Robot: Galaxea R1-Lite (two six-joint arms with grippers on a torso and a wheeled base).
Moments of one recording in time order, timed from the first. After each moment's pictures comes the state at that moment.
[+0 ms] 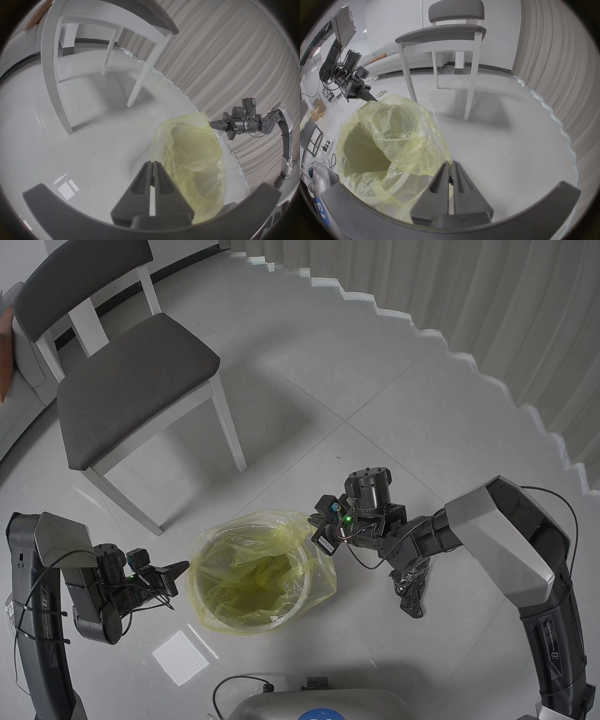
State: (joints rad) left arm 0.07 2.46 -0.59 -1.55 -0.61 -0.17; right arm 0.53 2.54 -1.66 -0.47 0.11 -0.52
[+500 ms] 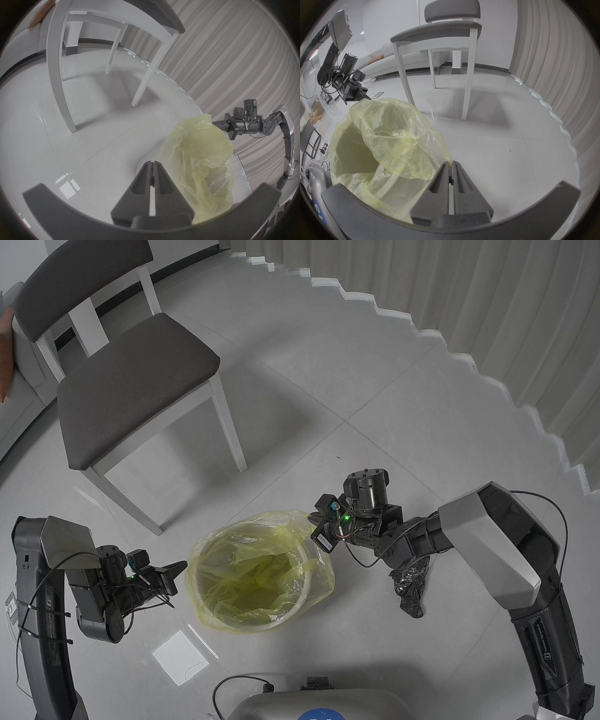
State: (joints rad) left arm 0.08 2.51 -0.63 -1.55 -0.60 -0.17; right arm 0.52 2.61 -1.76 -0.46 0.11 -0.50
